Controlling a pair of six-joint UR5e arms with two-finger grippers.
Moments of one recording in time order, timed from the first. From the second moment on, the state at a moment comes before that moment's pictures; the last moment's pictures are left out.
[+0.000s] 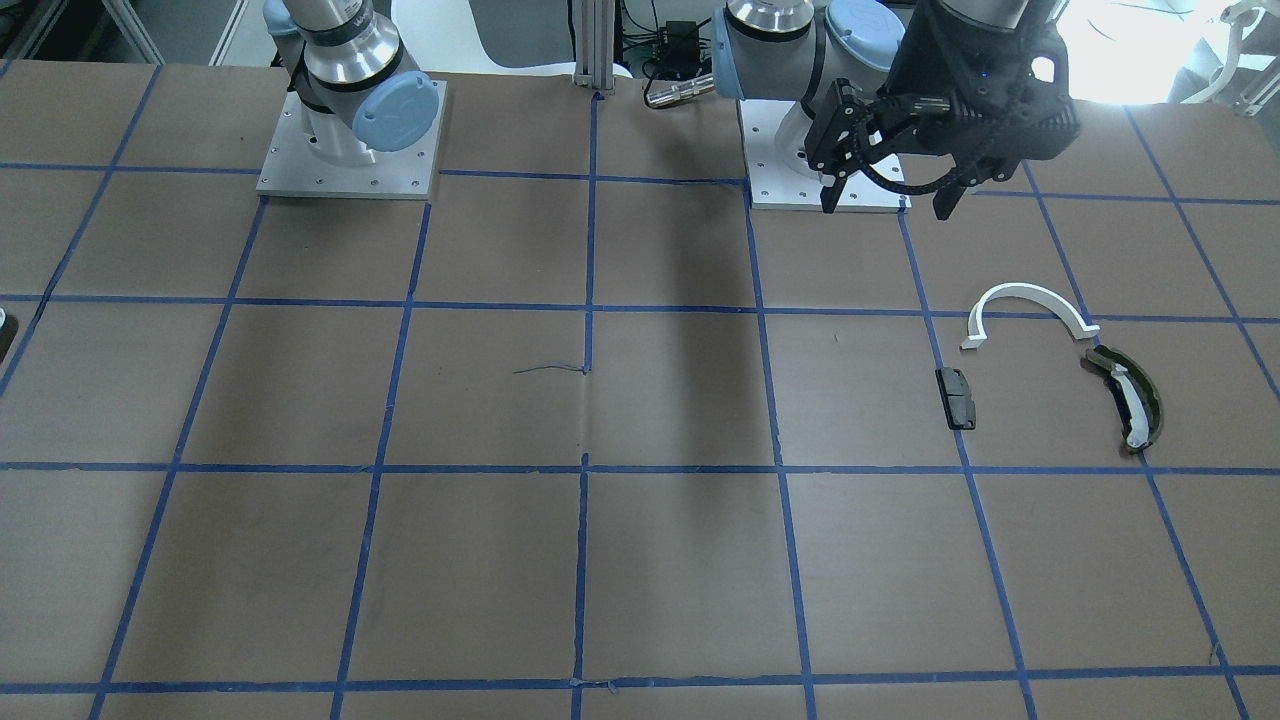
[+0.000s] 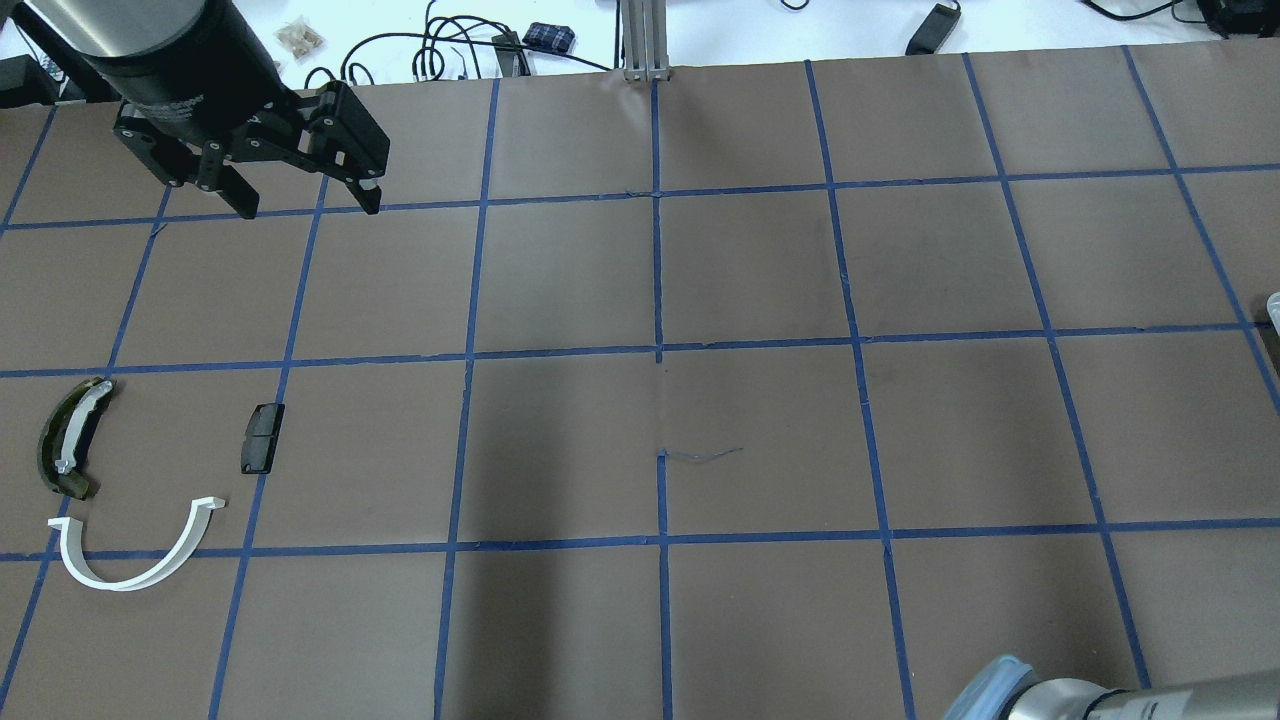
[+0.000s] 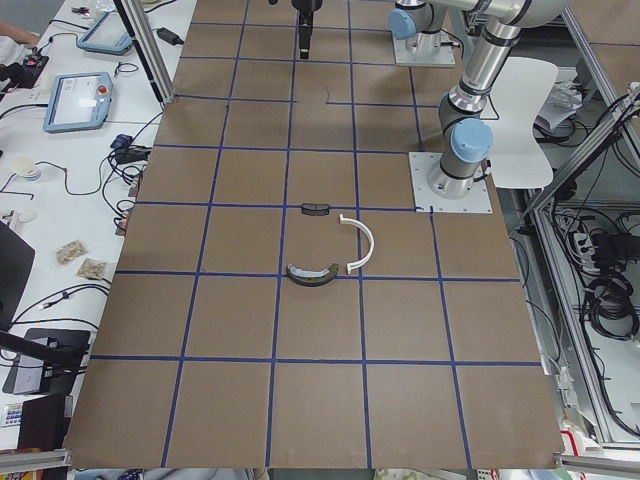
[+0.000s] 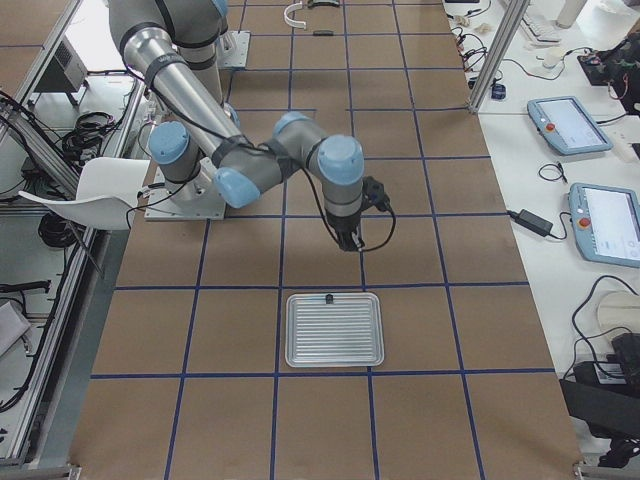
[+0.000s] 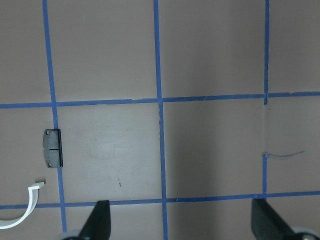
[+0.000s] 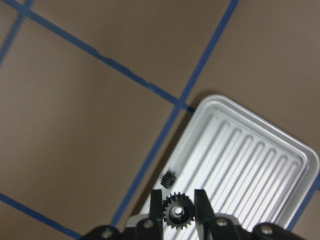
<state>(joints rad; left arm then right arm) -1.58 -1.54 -1.44 -1.68 1.56 0.02 0.80 -1.48 1.67 -1.82 -1.51 -1.19</state>
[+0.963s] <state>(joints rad) -1.57 -1.54 -1.44 -1.68 1.56 0.02 1.70 -1.48 1.60 -1.74 -1.44 0.17</state>
